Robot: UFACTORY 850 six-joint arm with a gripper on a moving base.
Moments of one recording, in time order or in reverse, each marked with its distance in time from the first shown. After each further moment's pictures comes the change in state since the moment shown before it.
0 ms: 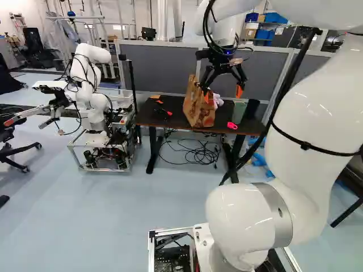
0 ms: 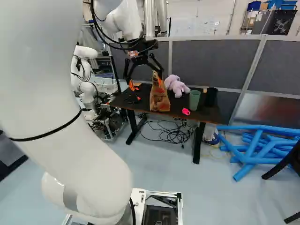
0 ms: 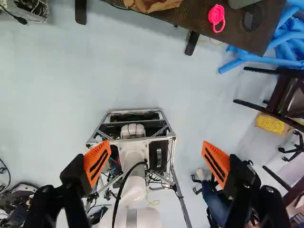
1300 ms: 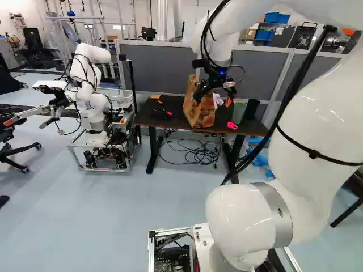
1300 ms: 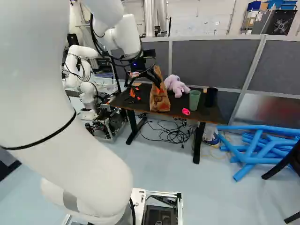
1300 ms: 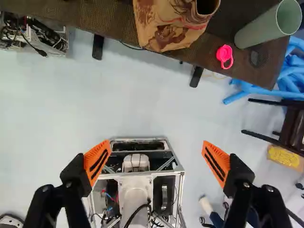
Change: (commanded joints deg) arm 0.7 3.6 13.0 1.9 23.9 0.0
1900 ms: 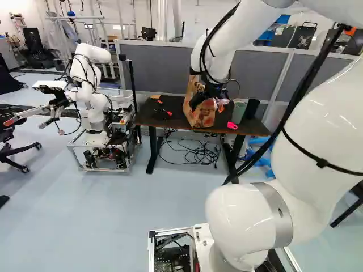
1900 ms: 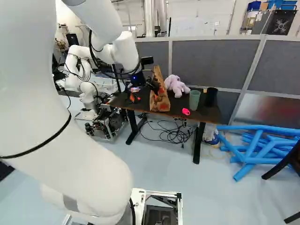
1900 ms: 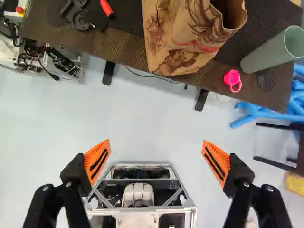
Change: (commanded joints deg) arm 0.6 3.0 10.9 1.6 20.2 0.0
